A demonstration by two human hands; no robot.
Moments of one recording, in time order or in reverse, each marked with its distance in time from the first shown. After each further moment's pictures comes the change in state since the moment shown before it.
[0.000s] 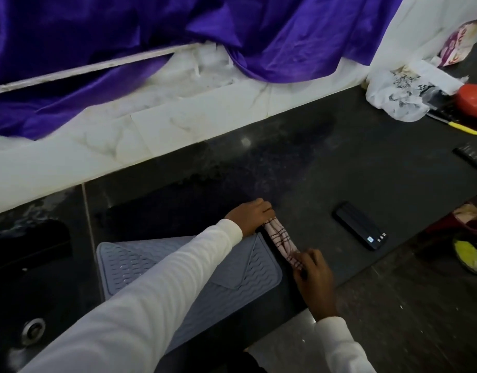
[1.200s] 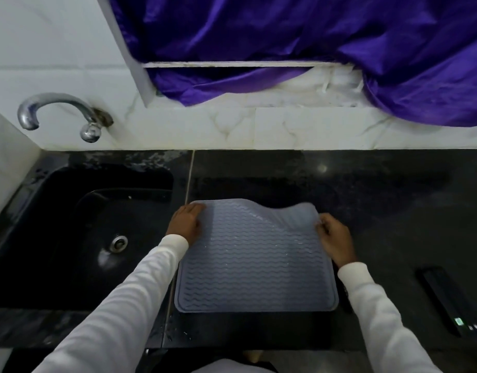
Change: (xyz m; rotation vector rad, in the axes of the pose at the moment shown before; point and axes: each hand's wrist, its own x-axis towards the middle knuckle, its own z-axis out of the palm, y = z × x) left_hand -0.318 -0.026 -0.028 -0.195 0.251 -1.306; right_hand 0.148 -0.105 0.034 0.321 -0.348 -0.162
